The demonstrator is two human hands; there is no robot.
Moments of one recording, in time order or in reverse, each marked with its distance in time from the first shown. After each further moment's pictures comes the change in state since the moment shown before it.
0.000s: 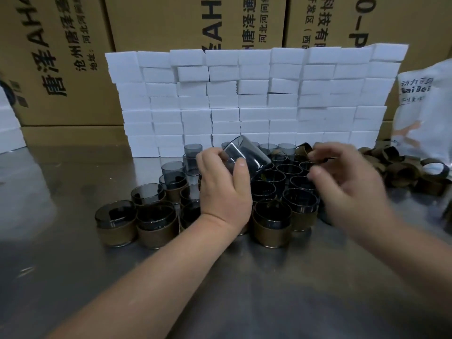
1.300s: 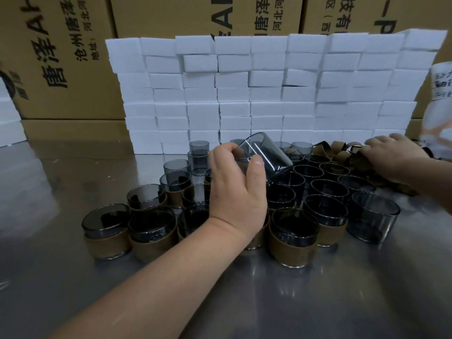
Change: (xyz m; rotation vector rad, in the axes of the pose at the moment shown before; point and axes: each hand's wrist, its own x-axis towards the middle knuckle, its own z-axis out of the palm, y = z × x) left_hand 0.008 -0.018 0.010 -0.065 -0.065 -0.066; right_hand 0.120 0.209 -0.037 -1.674 -0.685 -0.118
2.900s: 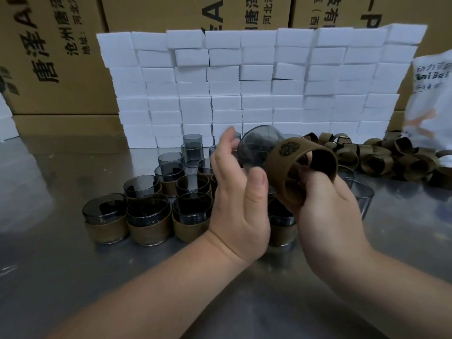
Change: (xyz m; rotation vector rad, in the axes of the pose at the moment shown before) left_hand -0.037 0.045 -0.015 -0.187 -0.157 0.045; right_hand -0.170 -0.128 -0.216 2.376 0.330 0.436
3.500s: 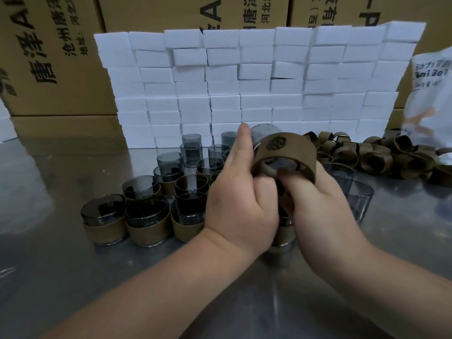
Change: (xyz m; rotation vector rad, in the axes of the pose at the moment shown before) left_hand 0.006 0.009 -0.002 0.190 -0.023 -0.018; right_hand 0.002 0.000 0.001 0.025 -0.214 -0.053
